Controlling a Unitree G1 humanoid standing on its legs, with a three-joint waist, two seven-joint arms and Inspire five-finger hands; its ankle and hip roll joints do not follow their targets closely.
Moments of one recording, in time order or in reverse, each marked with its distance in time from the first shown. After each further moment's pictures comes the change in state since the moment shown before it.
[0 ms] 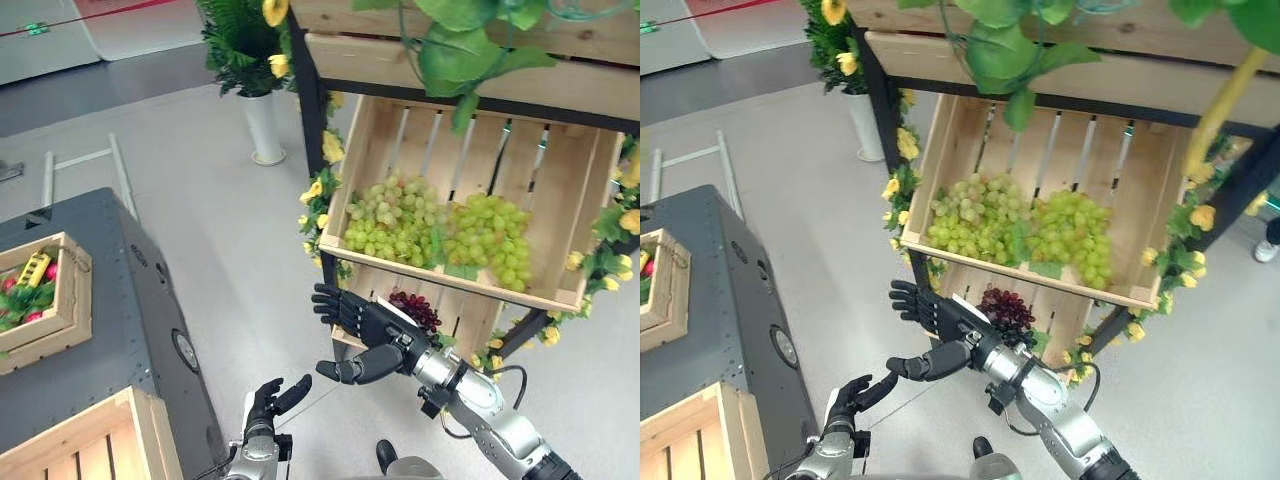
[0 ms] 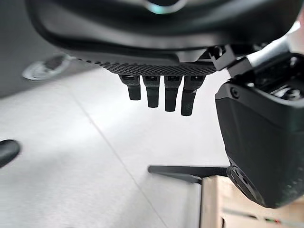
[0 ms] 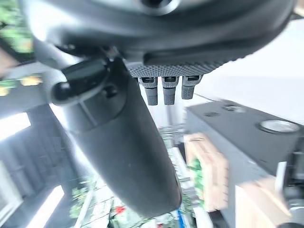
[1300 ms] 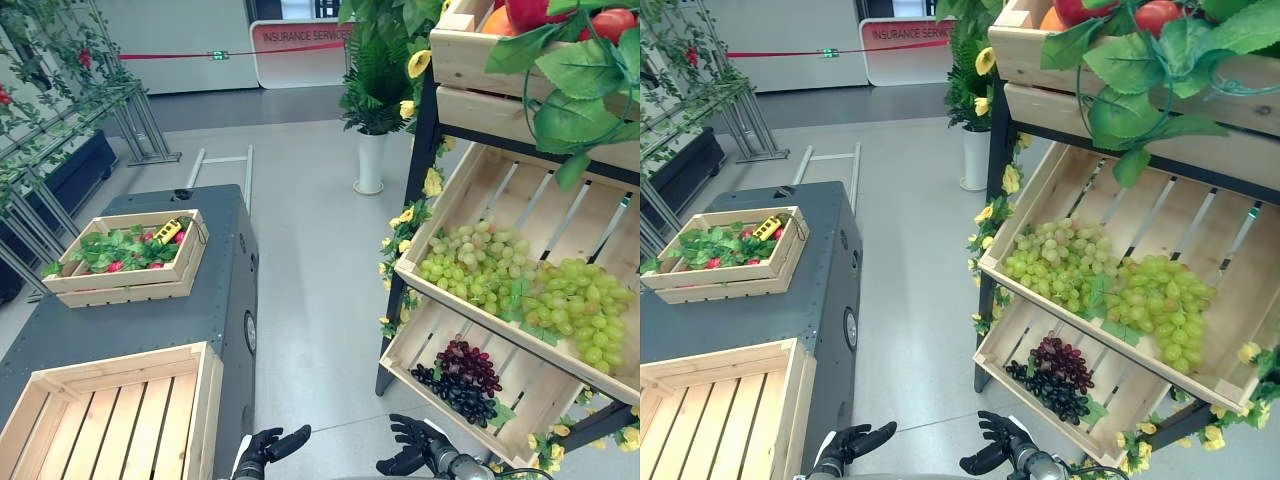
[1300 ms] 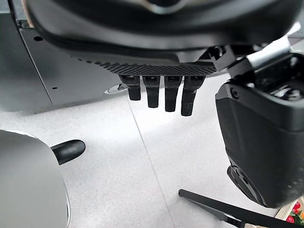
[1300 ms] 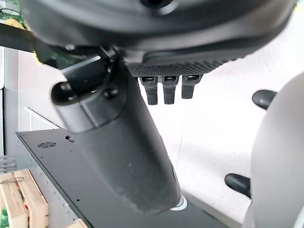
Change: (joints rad) left arm 0.091 0.022 0.038 0.077 0.128 0.043 -0.158; right arm -0.010 0.257 -0.057 1.054 -0.375 -0.046 -0.219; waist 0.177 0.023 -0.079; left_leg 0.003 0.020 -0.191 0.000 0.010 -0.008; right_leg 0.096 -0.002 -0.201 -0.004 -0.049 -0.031
